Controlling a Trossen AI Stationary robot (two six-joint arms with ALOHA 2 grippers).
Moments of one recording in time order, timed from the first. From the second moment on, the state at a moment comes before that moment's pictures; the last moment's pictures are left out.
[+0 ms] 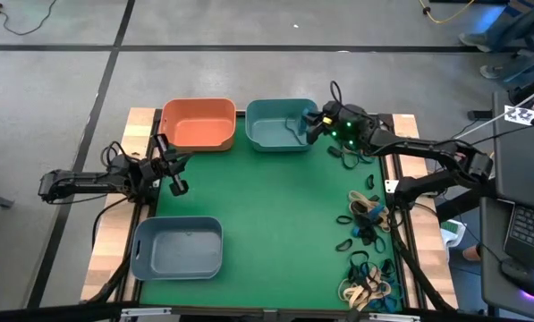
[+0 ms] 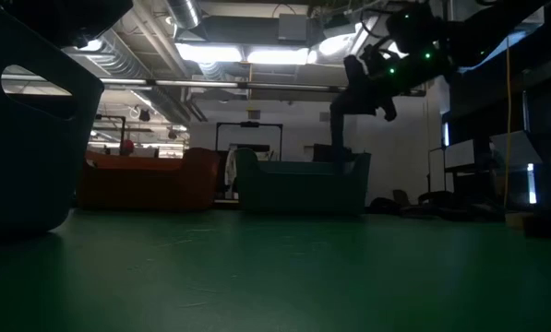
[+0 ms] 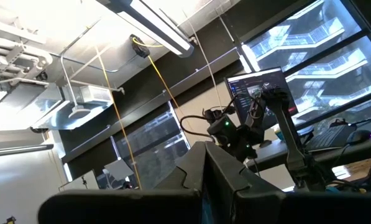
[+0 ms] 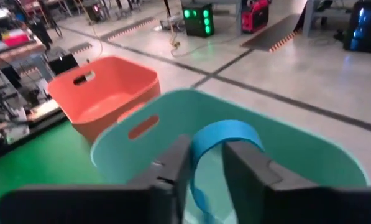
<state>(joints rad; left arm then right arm) 0.11 0.21 0.01 0.71 -0.13 0.55 -0.54 1.31 0.74 0.32 0.09 0.23</state>
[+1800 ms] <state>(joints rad) 0.11 0.21 0.01 0.71 -0.13 0.55 -0.54 1.25 0.87 -0.76 0.08 0.18</state>
